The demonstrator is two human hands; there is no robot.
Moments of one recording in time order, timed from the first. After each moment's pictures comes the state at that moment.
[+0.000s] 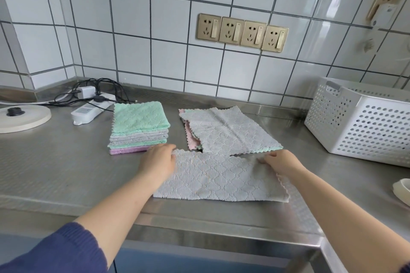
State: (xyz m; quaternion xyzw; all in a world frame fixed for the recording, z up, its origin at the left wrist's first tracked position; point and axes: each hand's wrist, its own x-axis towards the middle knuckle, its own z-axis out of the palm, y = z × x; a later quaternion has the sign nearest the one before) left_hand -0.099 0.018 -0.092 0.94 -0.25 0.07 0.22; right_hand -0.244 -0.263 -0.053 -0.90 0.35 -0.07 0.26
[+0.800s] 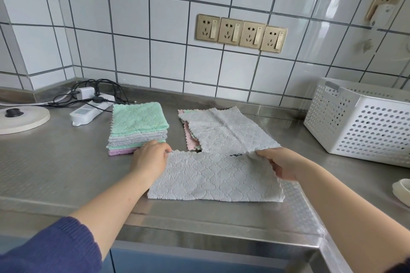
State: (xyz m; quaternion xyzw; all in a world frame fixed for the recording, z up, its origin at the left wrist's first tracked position) left_hand -0.089 0.030 -0.094 0.93 -0.25 0.14 0.22; right_hand -0.242 -0.265 -0.040 -0.71 0.32 0.00 0.62
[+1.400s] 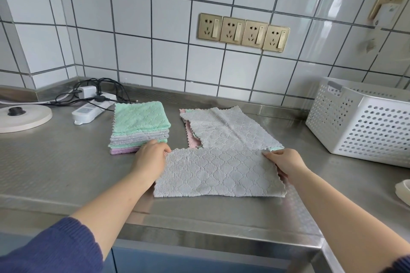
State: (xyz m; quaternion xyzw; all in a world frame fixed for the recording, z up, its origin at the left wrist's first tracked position) left_hand -0.081 0.031 -0.103 0.93 -0.24 0.13 0.26; right_hand -0.245 -0.273 -0.060 -0.81 0.39 -0.15 0.42
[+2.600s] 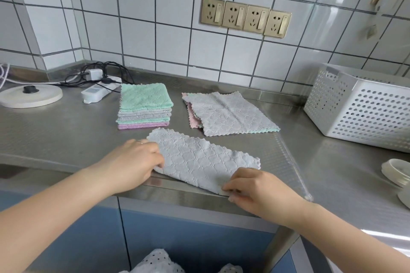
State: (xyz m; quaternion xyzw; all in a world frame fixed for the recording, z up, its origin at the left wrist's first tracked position) left_hand -0.179 0.116 -0.066 0.82 -0.53 0.20 0.03; right_hand -0.349 -0.150 -0.067 -0.98 -0.13 -0.10 0.10
